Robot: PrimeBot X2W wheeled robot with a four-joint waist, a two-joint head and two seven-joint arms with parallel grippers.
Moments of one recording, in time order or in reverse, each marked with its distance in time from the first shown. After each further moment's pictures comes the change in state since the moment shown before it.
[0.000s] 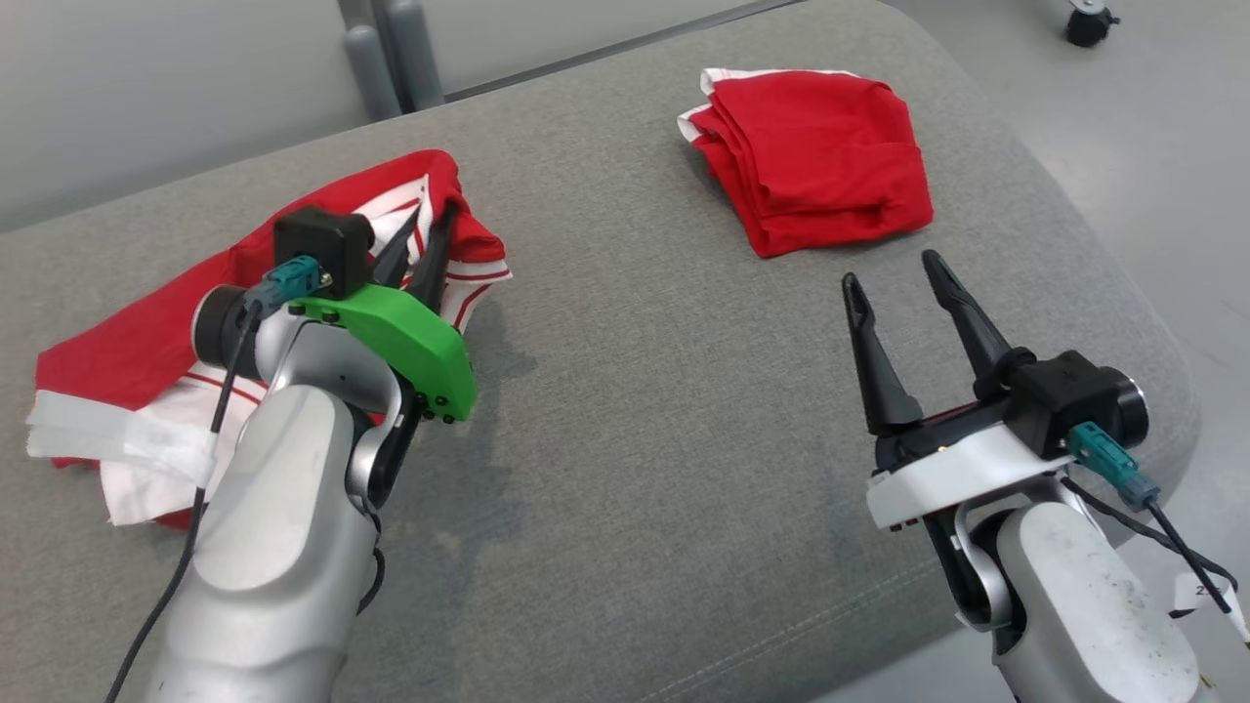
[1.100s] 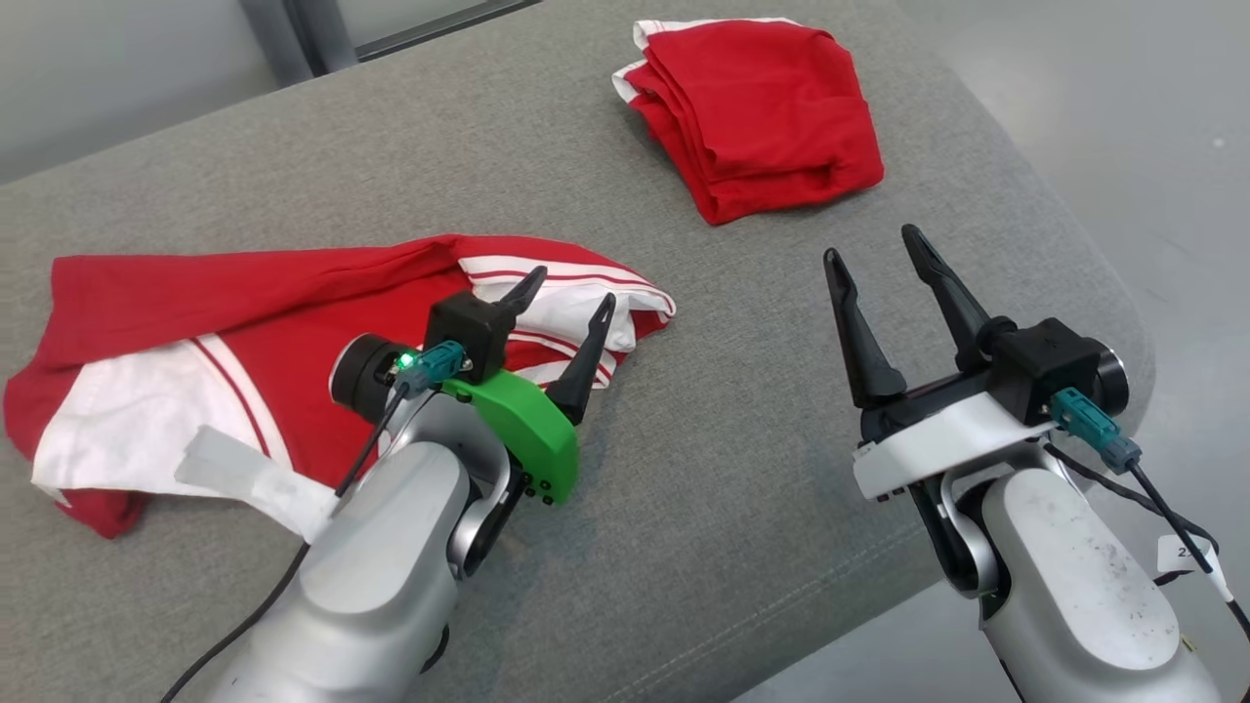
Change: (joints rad) left arm -0.028 0.015 -0.408 0.119 -0.198 0.061 -0.193; right arm -0.080 0.039 0.009 0.089 0.000 0.033 -0.018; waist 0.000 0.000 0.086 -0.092
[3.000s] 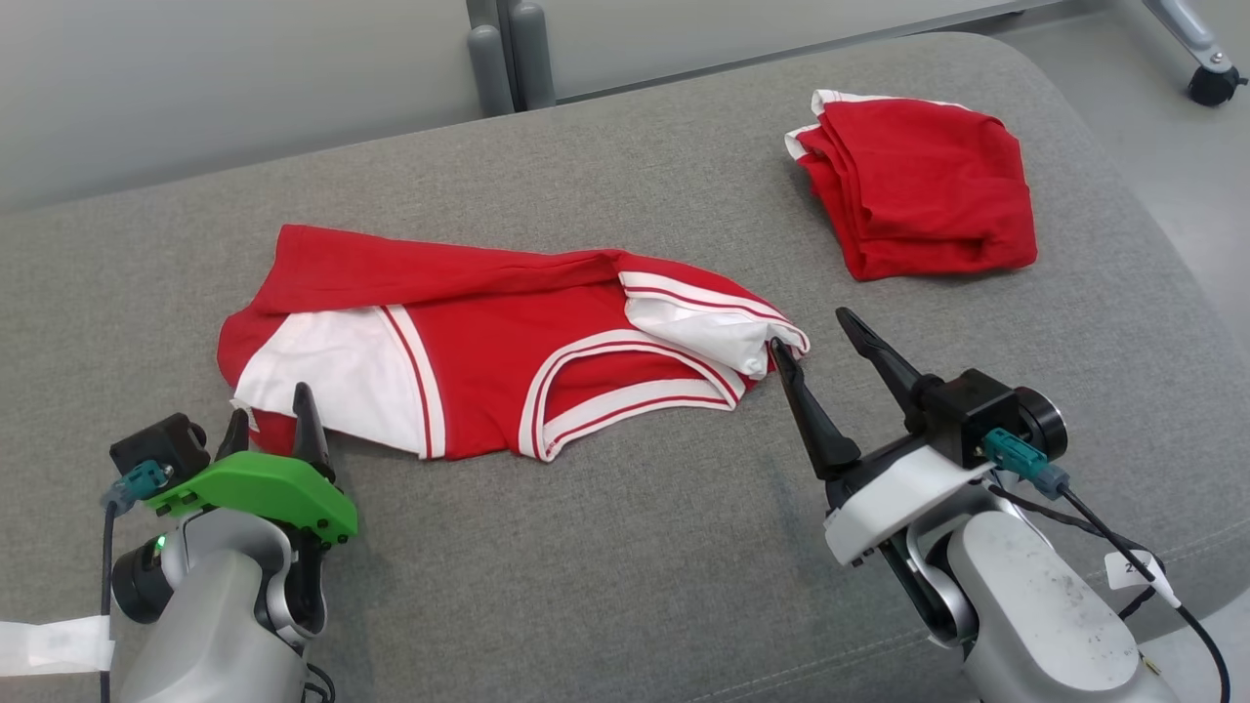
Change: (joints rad) left arm 0.174 0.064 0.418 0.208 -0.243 0.134 -0.079; right arm 0.018 0.001 0.075 0.136 0.001 0.086 -0.003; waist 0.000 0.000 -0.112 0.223
